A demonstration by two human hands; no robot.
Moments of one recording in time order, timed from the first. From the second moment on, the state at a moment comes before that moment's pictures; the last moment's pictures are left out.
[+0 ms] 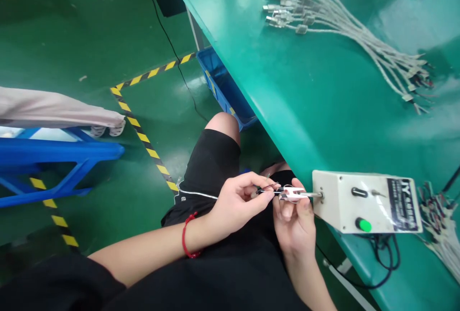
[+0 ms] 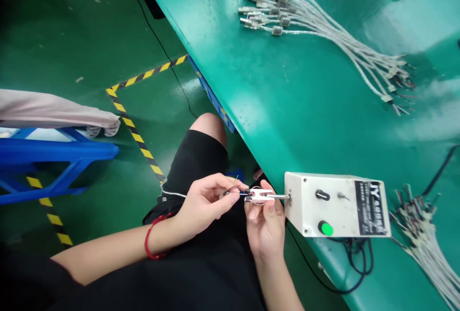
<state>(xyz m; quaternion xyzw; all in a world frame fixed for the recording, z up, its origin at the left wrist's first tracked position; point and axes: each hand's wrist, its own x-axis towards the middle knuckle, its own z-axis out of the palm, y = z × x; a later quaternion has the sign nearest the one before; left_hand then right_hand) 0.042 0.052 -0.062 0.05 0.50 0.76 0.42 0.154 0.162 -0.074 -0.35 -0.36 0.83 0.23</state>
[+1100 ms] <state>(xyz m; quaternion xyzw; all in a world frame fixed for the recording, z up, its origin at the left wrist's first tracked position) 0.045 0.053 -0.068 0.08 0.52 0.75 0.40 0.221 0.168 -0.056 -0.39 -0.77 0.20 0.46</state>
